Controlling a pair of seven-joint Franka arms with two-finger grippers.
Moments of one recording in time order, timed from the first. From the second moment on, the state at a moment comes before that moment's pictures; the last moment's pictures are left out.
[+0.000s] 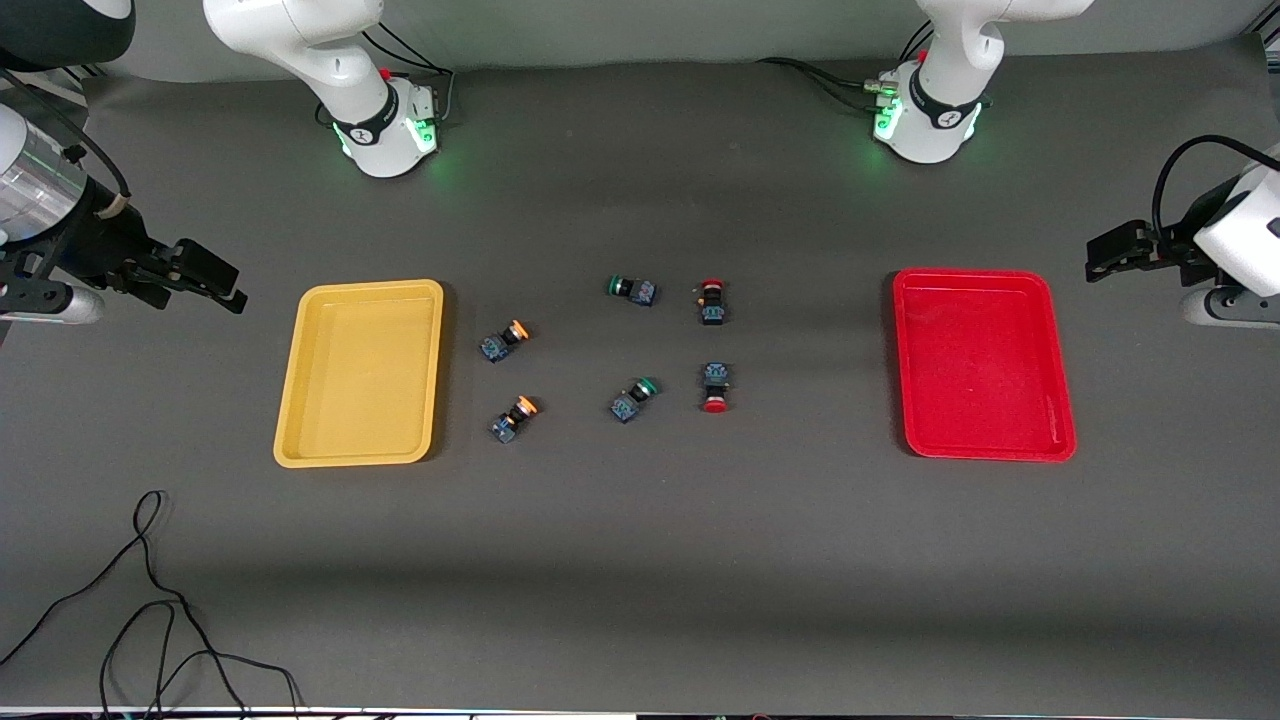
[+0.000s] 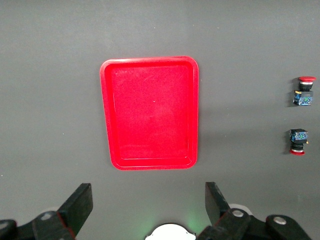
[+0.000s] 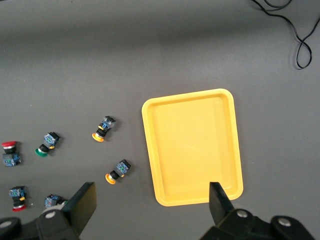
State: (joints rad) left arm -0.11 0.05 0.08 -1.54 0.01 1.45 0.04; right arm 0.22 -0.05 -0.12 -1.67 0.05 1.69 0.21
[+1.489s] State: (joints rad) left arm -0.28 -0.02 -0.23 -1.85 -0.09 1.68 -0.47; right arm 0.46 0.30 -0.01 -2.24 0.16 2.41 1.02
